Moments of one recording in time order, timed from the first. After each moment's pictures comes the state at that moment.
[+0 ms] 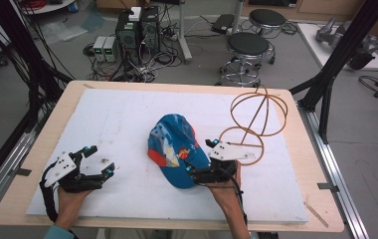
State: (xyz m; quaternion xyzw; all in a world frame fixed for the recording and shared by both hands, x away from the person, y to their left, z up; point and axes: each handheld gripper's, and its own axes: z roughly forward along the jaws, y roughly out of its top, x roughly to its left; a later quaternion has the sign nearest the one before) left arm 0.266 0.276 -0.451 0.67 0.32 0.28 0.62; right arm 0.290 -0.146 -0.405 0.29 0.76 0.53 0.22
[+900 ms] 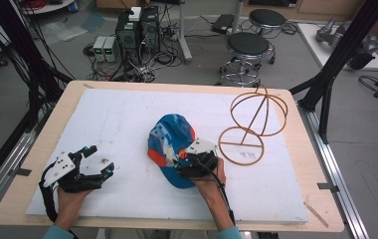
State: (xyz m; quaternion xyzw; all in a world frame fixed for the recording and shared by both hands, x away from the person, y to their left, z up) left arm 0.266 0.277 -0.452 0.66 0.32 0.28 0.62; right arm 0.317 -0.104 -0.430 0.30 0.82 0.43 0.22
